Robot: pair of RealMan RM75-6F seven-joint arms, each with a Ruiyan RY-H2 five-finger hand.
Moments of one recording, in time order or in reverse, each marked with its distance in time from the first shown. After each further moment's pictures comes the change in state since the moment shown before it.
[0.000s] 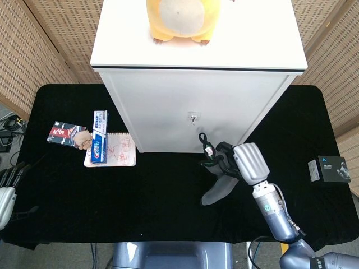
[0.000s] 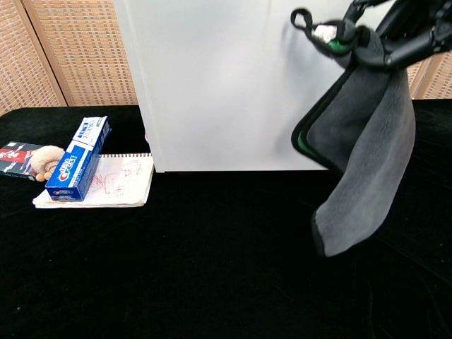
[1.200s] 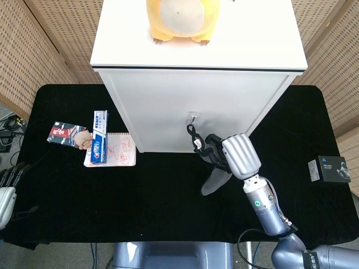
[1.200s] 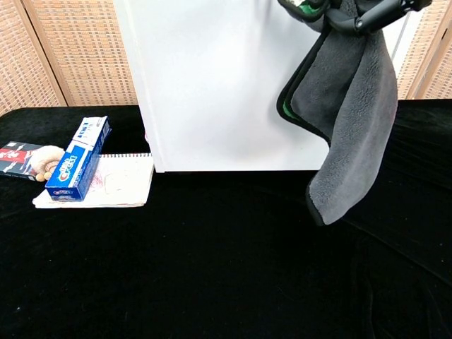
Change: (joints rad) left arm -0.001 -0.006 -0.003 0.004 -0.014 -0.004 0.008; right arm 0.064 -0.041 0.066 -0.025 0.007 0.009 -0.182
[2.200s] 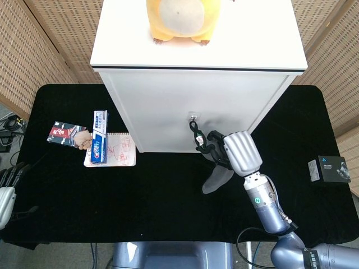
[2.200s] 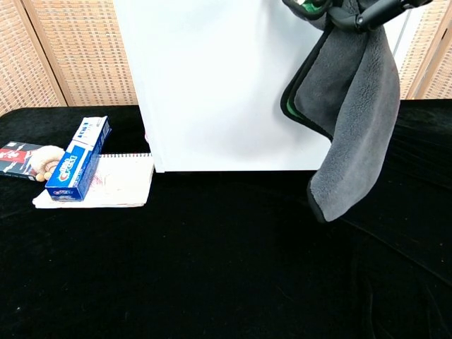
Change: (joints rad) left arm 0.000 0.001 0.001 0.000 0.001 0.001 0.000; right arm 0.010 0.013 0.013 -0.011 0.059 0.000 -0.017
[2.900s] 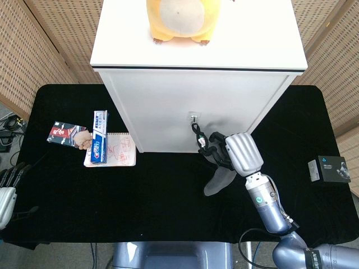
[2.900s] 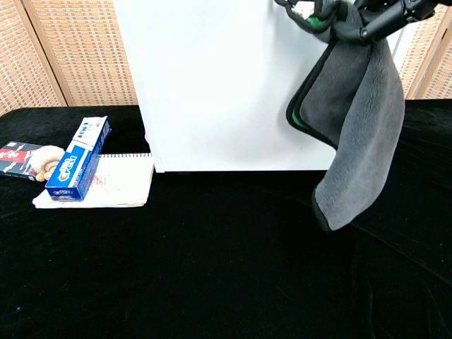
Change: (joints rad) left arm 0.000 -0.003 0.000 -0.001 -0.001 0.000 0.007; right arm -0.003 0.018 -0.011 -0.003 0.029 -0.027 0.035
